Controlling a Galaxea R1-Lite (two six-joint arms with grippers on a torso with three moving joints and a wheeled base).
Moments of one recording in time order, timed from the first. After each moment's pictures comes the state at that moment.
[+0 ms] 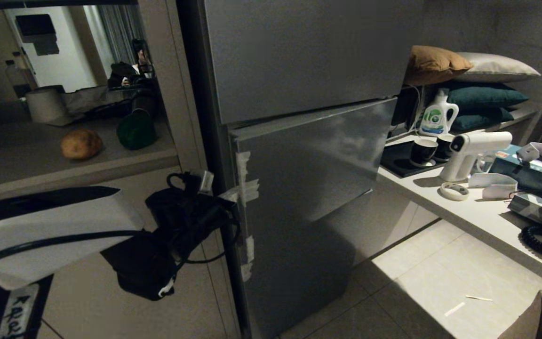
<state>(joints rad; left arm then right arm) -0.39 2.28 -0.87 -1.50 -0.18 -0.04 0.00 0.00 0.00 -0.08 -0.02 0.02</state>
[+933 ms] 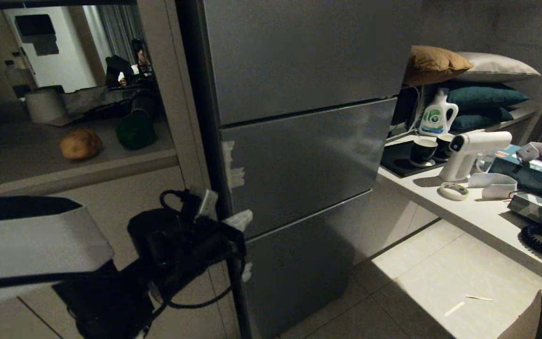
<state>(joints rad) -0.50 2.07 -0.54 -1.52 -0.11 -0.05 0.00 0.00 0.00 -0.08 -0.02 0.02</state>
